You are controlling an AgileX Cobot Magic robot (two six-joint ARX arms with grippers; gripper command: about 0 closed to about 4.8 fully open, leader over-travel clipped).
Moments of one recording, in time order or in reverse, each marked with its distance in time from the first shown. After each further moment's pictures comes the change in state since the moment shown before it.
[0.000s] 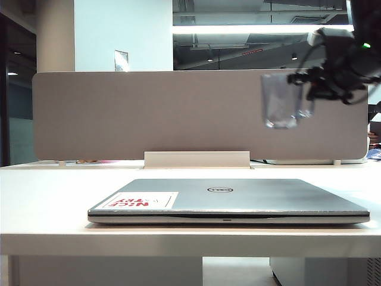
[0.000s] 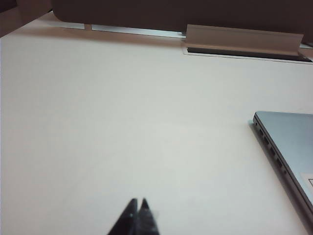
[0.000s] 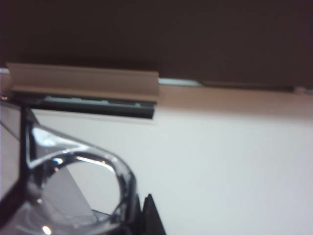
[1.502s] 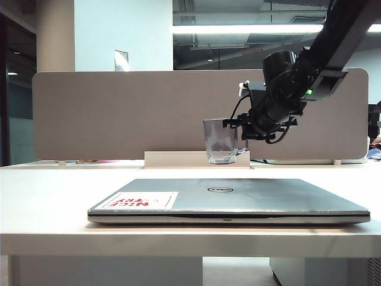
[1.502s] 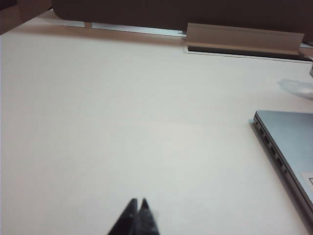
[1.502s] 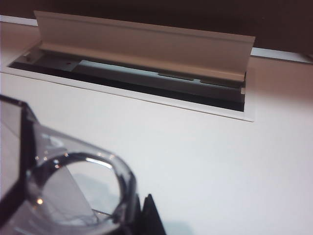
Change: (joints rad) left arm 0.000 0.001 0.000 -0.003 0.000 -0.003; right arm 0.144 0.540 0.577 -0.178 -0.002 0.000
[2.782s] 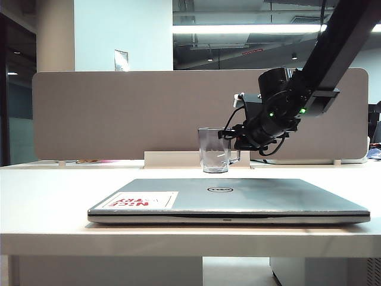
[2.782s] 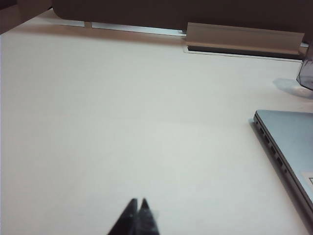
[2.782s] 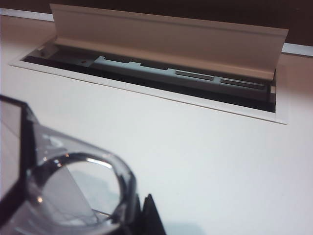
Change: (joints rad) left arm 0.000 -0.001 0.000 -0.003 0.000 0.000; right arm 0.000 0.097 0.062 0.055 -0.063 0.000
